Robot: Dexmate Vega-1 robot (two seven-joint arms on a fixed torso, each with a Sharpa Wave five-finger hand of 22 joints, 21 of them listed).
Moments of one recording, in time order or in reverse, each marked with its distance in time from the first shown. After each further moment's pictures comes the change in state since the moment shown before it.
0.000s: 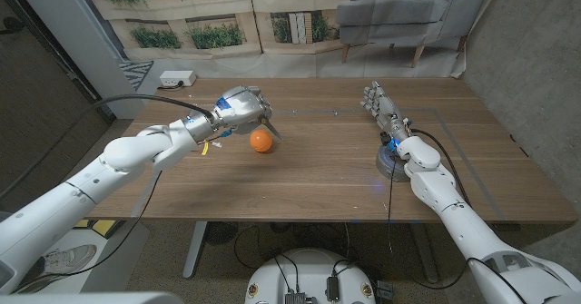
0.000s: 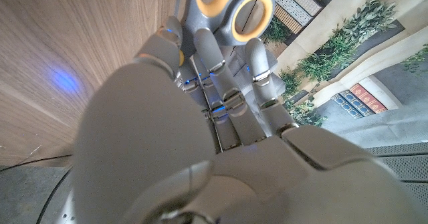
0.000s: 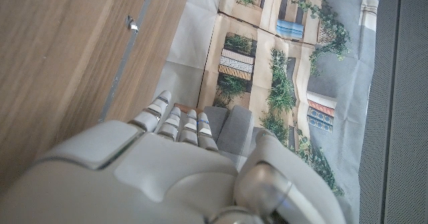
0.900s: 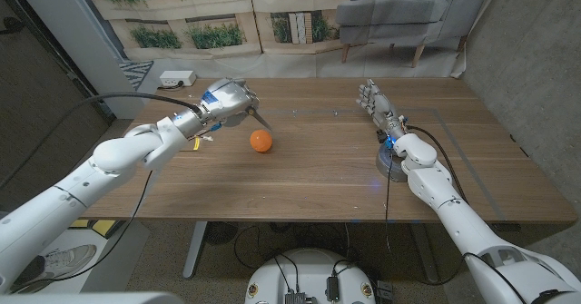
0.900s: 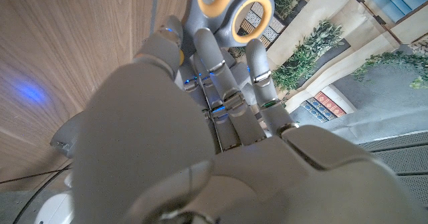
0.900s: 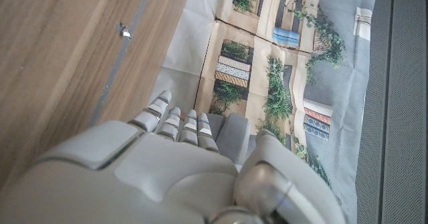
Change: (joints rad) left arm 0.050 0.008 -0.065 -0.001 -0.019 0.078 0.004; left_hand -0.007 -0.007 0.009 -0.007 -0.001 0.012 0.005 -0.010 0.004 0.005 -0.002 -0.012 0.022 0.007 -0.004 -0.015 0.019 -0.009 -0.002 0.027 -0.024; right arm 0.023 0.008 -0.015 0.013 -0.021 0.002 0.011; right_hand 0.000 0.000 0.000 0.000 0.000 0.000 0.000 0.000 0.000 0.000 0.000 0.000 0.000 0.000 0.000 0.000 0.000 0.002 -0.002 0.000 0.000
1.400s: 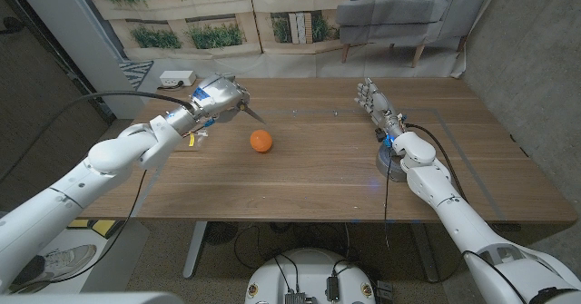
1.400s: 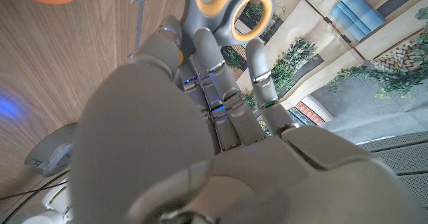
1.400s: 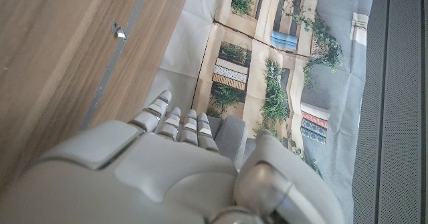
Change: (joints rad) left arm 0.016 -0.002 -0.025 0.013 -0.015 0.064 -0.012; left_hand -0.001 -0.001 0.004 -0.004 -0.004 0.000 0.000 -0.004 0.001 0.011 0.000 -0.013 0.007 0.000 0.000 -0.005 0.012 0.000 0.000 0.008 -0.014; right arm 0.012 0.001 -0.007 0.001 -0.009 0.001 0.002; right_hand 0.000 0.000 0.000 0.000 0.000 0.000 0.000 0.000 0.000 0.000 0.000 0.000 0.000 0.000 0.000 0.000 0.000 0.000 0.000 0.000 0.000
